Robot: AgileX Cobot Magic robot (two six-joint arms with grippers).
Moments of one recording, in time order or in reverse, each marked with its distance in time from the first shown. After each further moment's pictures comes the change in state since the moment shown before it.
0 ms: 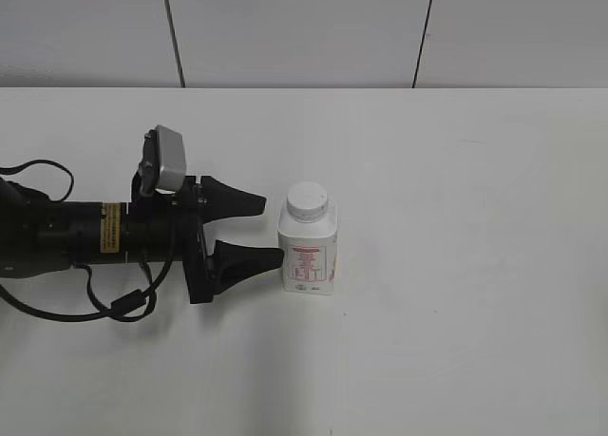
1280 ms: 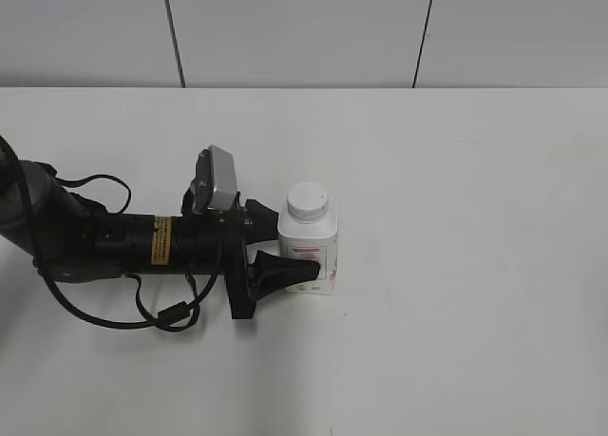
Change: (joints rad) left arm -0.110 0.120 -0.121 -0.027 0.014 0.000; right arm 0.000 0.000 0.000 0.000 0.000 0.000
